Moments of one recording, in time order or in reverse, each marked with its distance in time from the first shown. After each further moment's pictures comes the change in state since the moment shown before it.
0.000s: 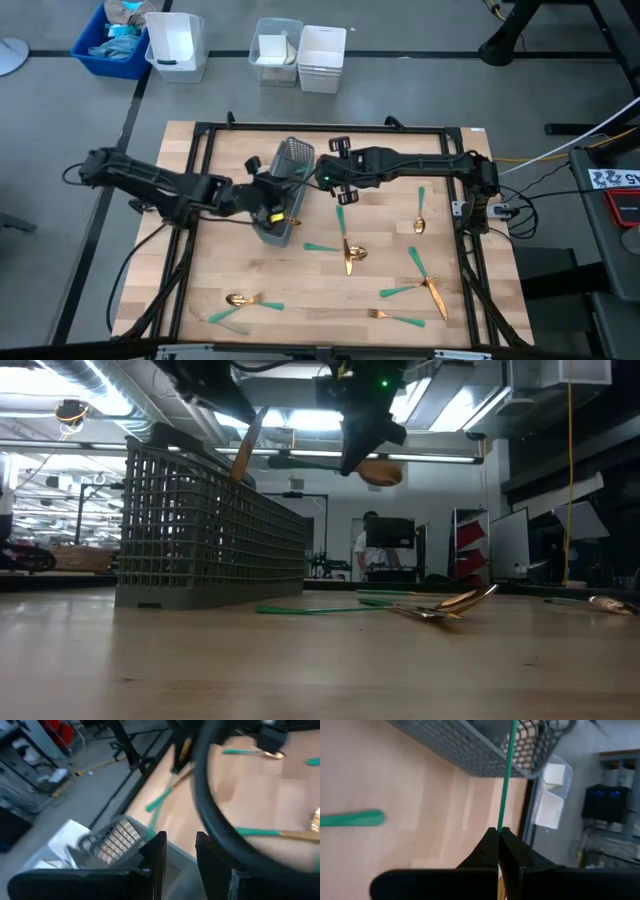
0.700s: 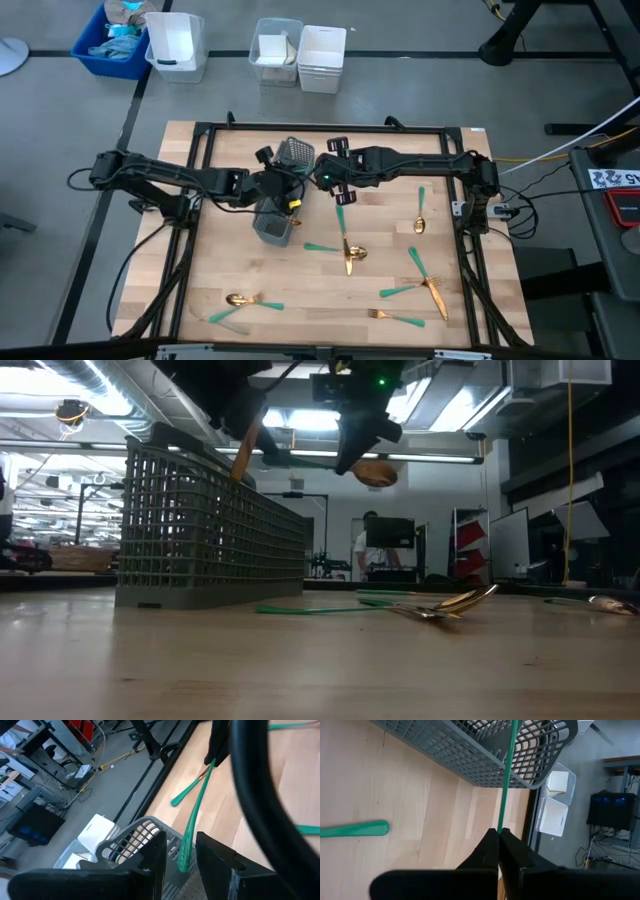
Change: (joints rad) left arm 0.146 0.123 0.000 0.103 0.006 0.141; right arm 0.000 0.000 0.000 0.031 -0.023 0.000
